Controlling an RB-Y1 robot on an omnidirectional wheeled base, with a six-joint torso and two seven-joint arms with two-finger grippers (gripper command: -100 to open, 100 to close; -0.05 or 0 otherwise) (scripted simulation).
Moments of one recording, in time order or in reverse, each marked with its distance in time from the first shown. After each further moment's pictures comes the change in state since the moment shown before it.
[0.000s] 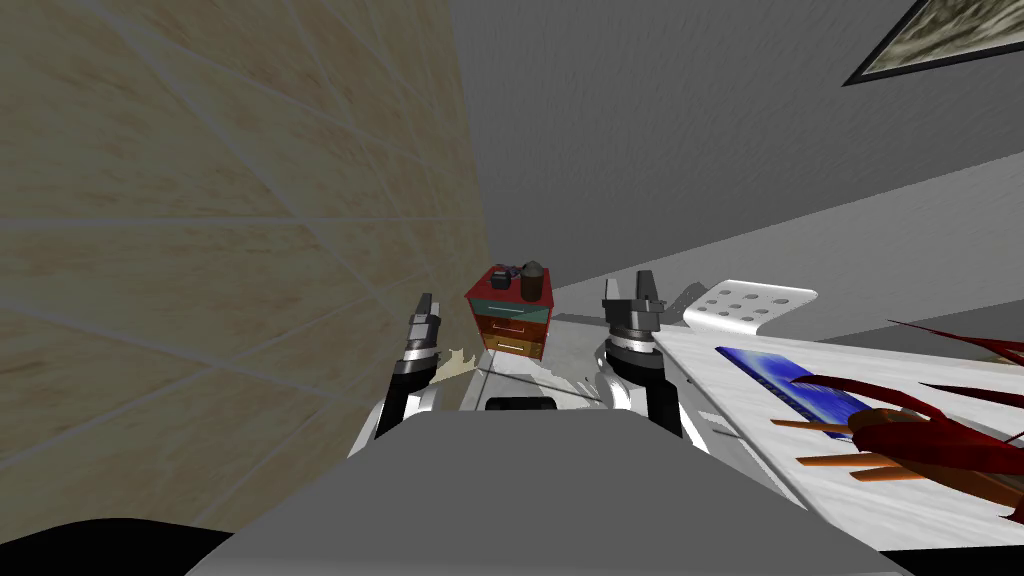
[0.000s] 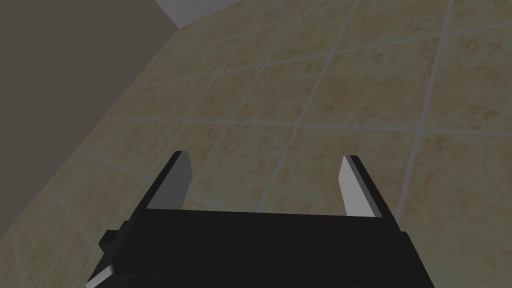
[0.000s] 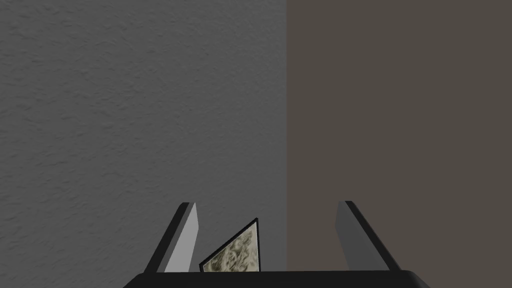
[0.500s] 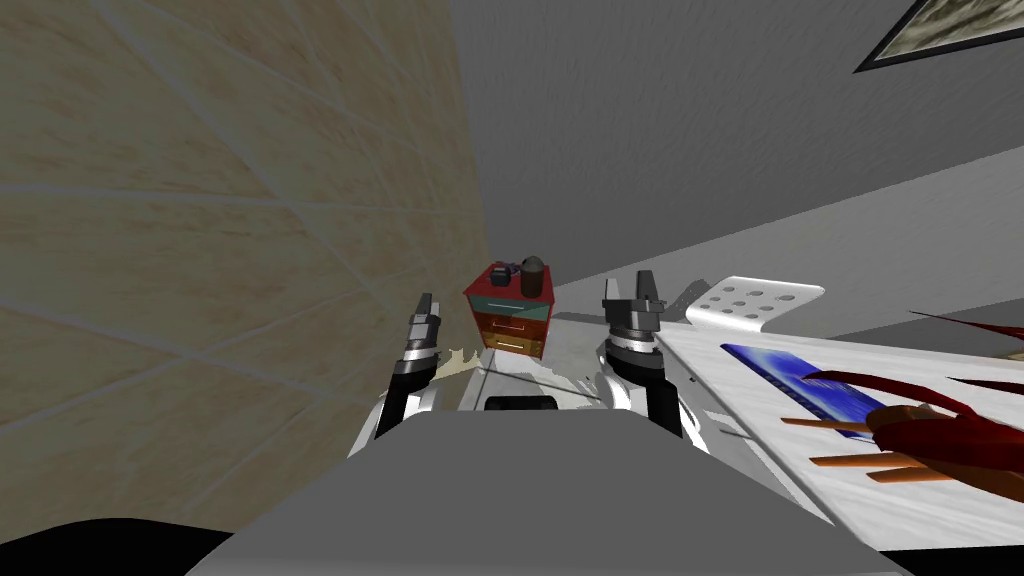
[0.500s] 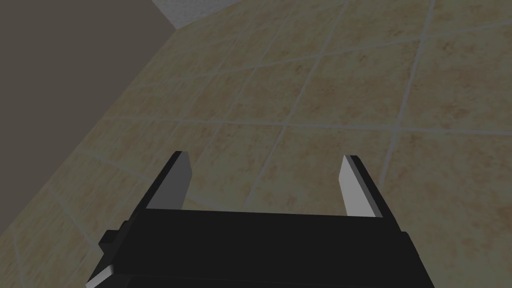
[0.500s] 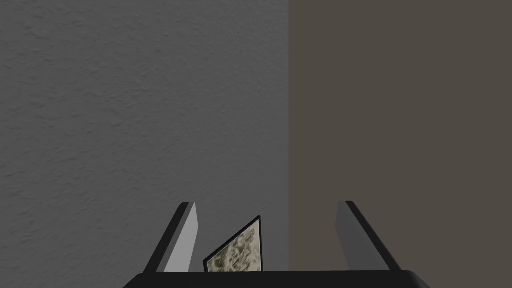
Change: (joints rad) left arm 0.000 0.000 0.000 0.000 0.000 0.000 0.000; right arm 0.000 0.000 0.000 0.000 0.000 0.000 0.000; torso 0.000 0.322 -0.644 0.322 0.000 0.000
